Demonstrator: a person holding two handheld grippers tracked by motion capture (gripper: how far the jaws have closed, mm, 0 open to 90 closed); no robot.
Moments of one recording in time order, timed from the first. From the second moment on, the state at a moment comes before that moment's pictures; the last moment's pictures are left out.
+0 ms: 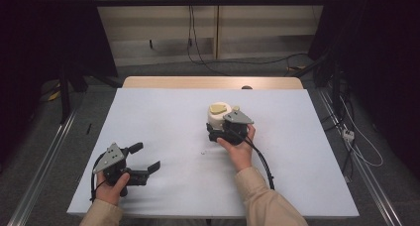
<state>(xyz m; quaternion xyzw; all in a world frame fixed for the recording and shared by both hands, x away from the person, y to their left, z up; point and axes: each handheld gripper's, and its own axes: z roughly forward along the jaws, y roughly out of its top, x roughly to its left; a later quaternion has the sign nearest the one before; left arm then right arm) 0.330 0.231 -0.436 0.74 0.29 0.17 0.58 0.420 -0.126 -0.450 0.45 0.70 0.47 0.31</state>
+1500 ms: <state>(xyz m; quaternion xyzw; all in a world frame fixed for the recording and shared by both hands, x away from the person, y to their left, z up) 0.330 0.229 -0.436 0.74 0.30 0.16 0.59 0.429 -0.113 -0.452 0.44 0.71 0.48 0.29</state>
